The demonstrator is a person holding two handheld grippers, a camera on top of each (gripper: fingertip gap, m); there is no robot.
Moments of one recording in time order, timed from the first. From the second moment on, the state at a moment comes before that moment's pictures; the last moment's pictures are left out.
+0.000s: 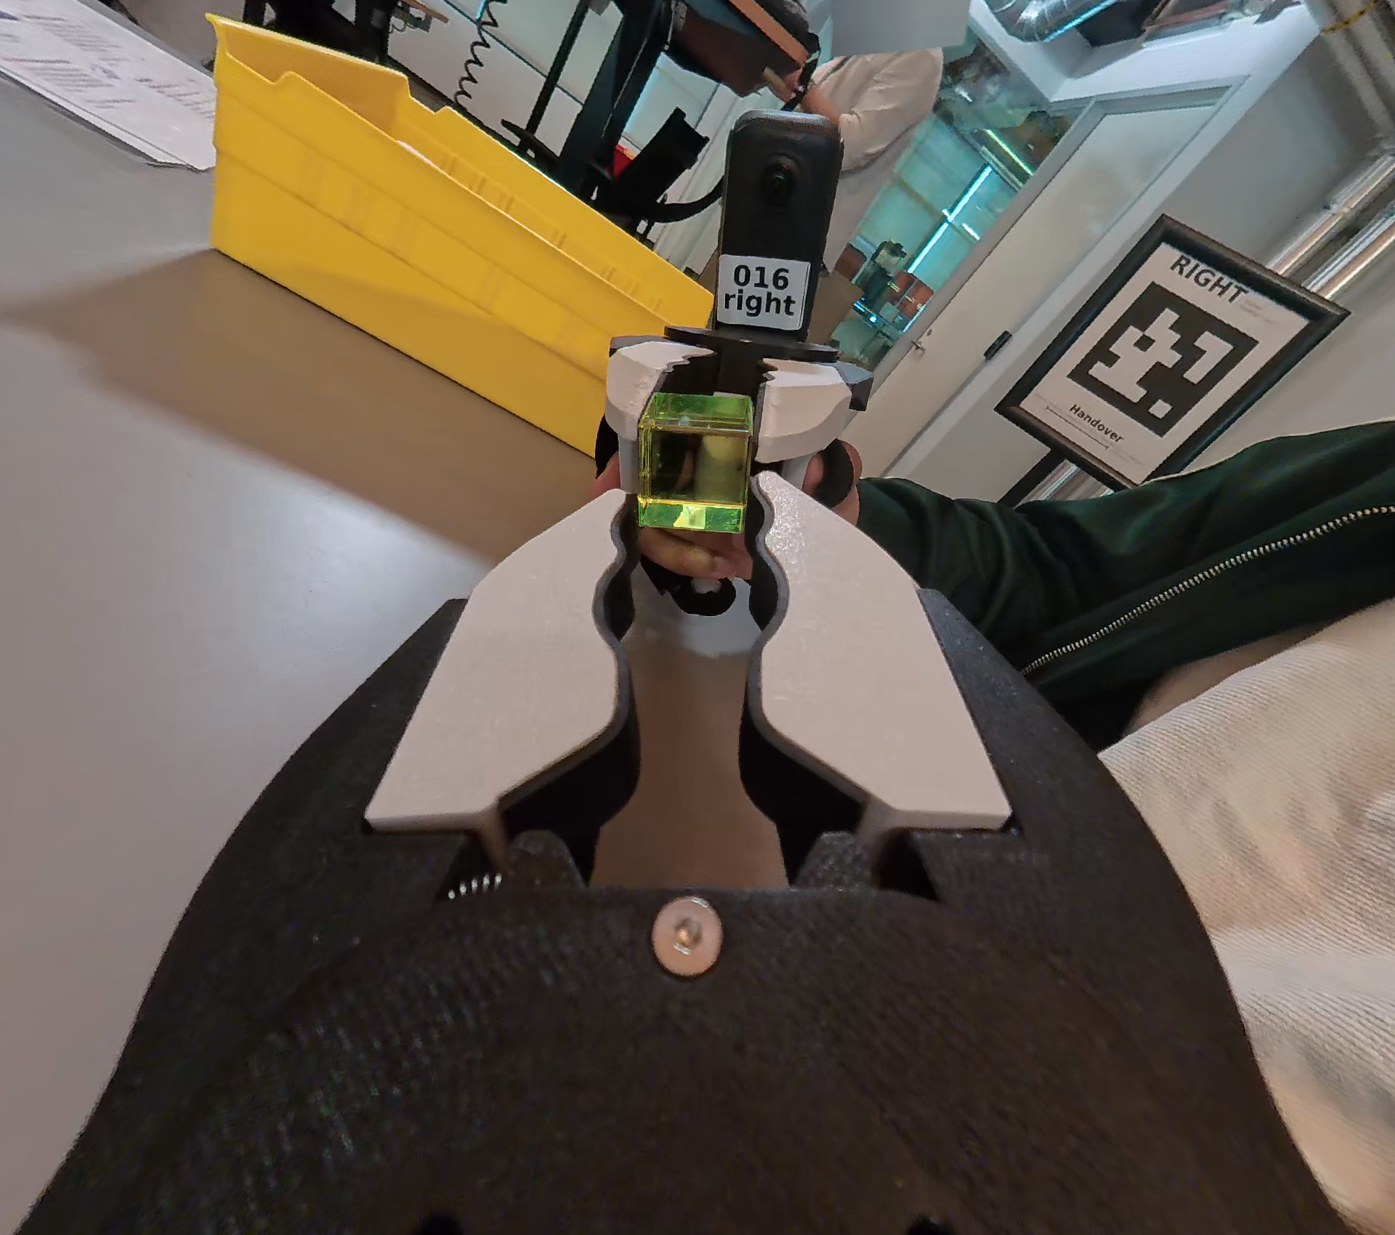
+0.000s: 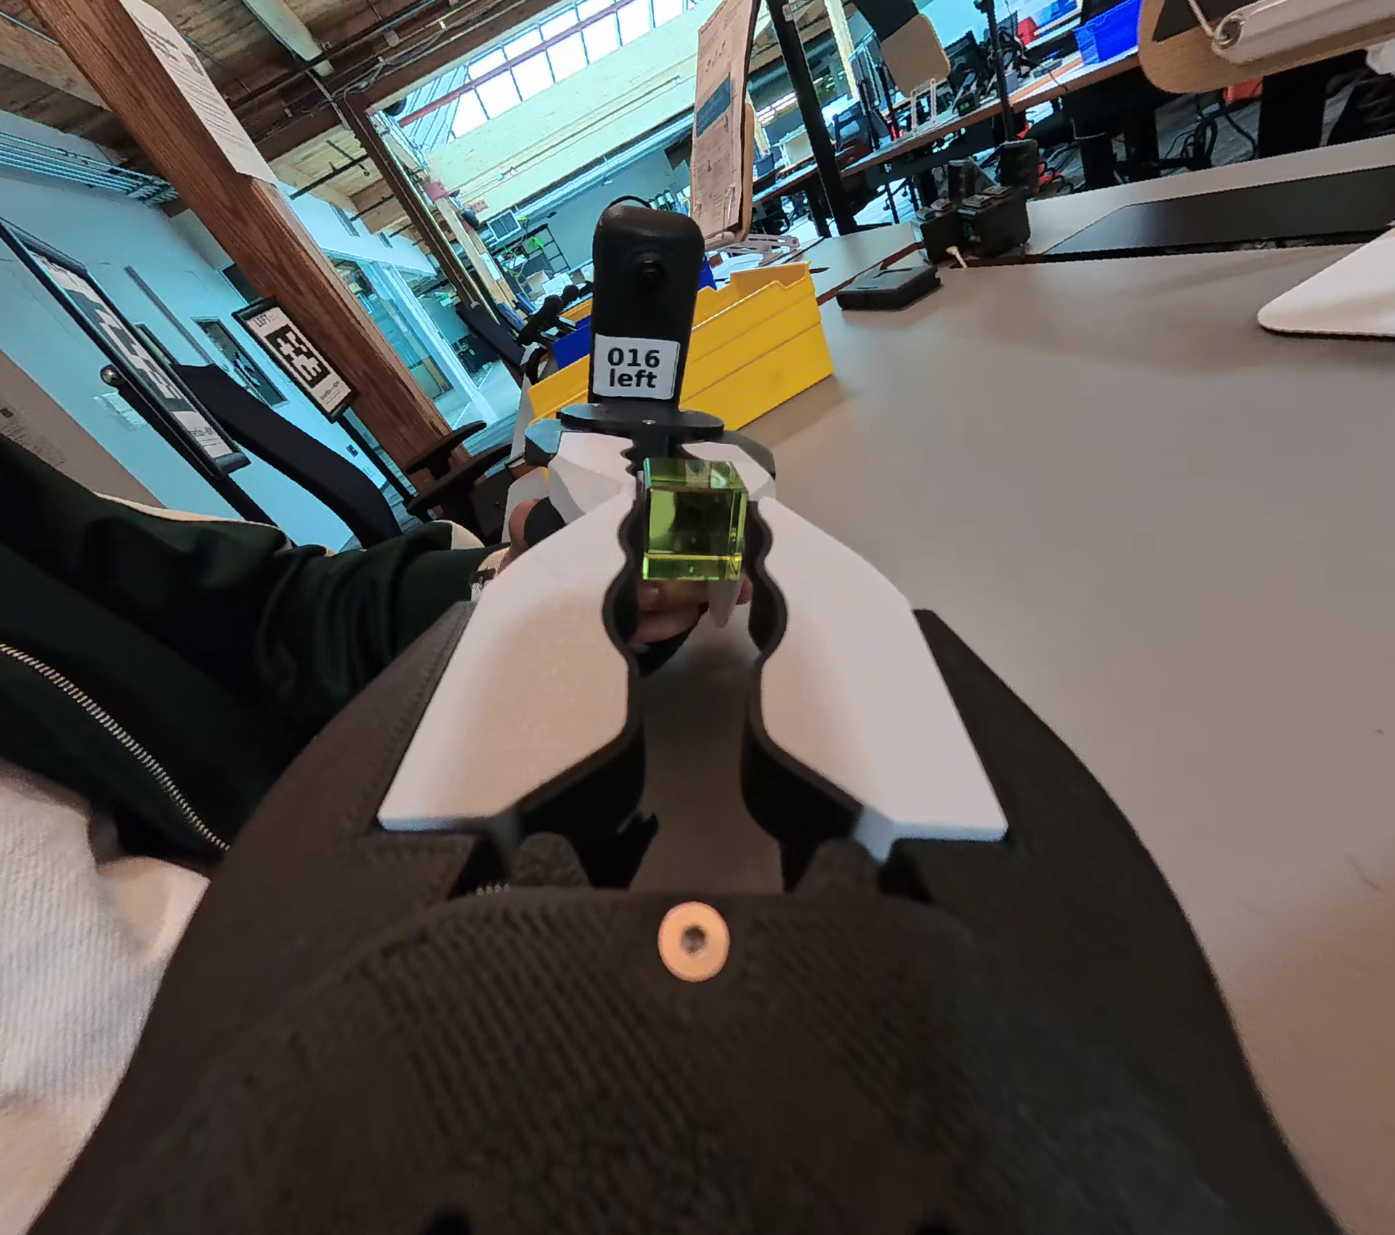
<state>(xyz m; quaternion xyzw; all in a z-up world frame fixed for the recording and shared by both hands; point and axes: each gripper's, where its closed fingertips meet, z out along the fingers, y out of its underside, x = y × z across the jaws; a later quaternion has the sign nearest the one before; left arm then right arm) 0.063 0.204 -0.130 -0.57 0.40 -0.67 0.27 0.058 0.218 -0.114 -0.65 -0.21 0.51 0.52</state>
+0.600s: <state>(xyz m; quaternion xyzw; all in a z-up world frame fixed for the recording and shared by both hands) 0.049 0.244 -0.157 -0.67 0.35 -0.60 0.27 0.075 0.237 -0.147 -0.75 -0.32 0.17 0.55</state>
